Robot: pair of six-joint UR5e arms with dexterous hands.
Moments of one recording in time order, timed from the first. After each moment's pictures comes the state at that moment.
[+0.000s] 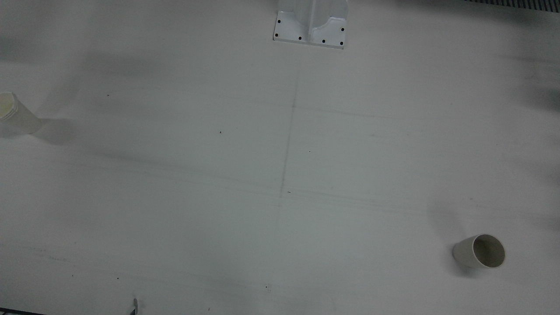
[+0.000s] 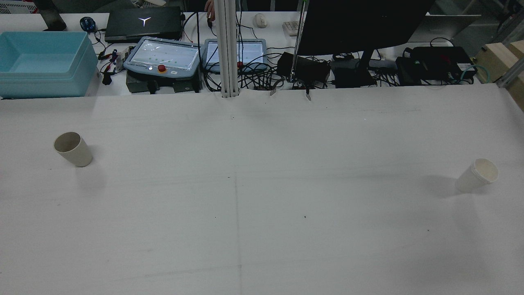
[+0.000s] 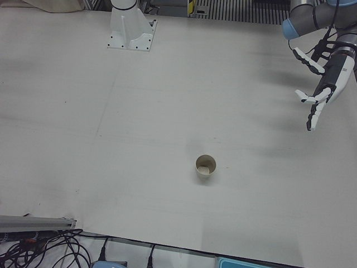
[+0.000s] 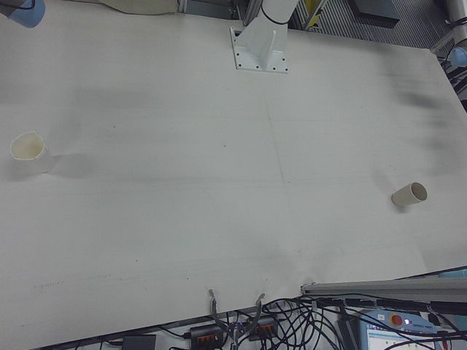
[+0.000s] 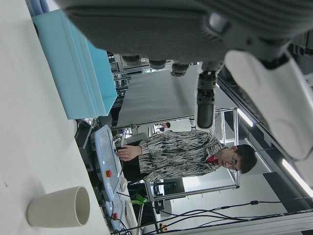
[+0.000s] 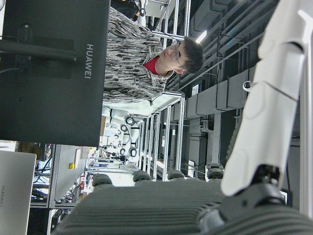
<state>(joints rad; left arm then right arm) -1.41 -1.18 -1.77 -0.46 1.73 0.17 1.51 -1.73 1.64 -2.82 -1.44 -0.09</state>
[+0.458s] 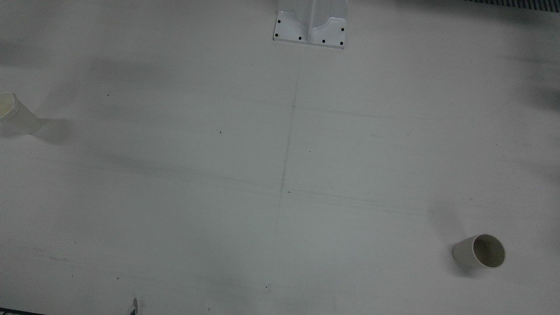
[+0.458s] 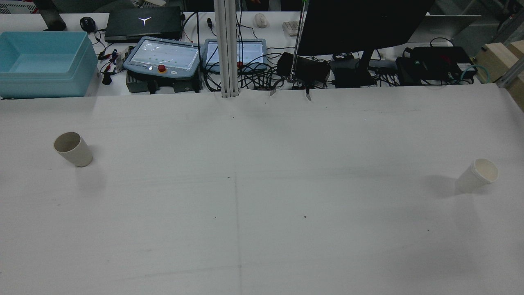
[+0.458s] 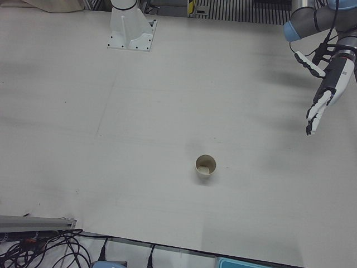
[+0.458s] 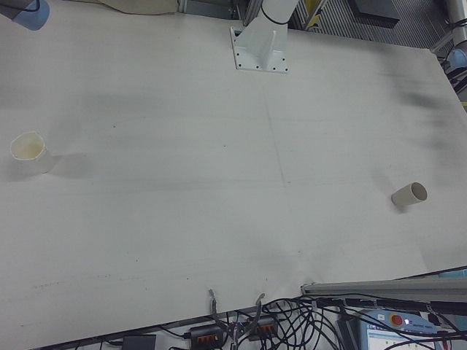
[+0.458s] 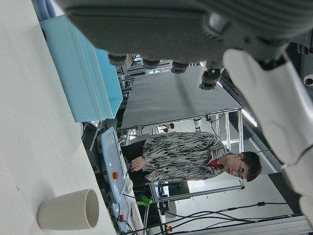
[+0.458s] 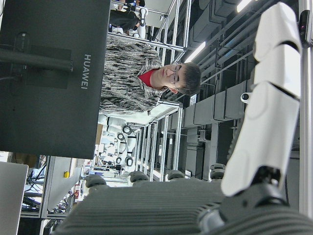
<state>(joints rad) -1.41 -1.18 -1.74 -0.47 1.74 0.19 1.51 -1.71 1.66 -2.82 -1.45 -0.10</state>
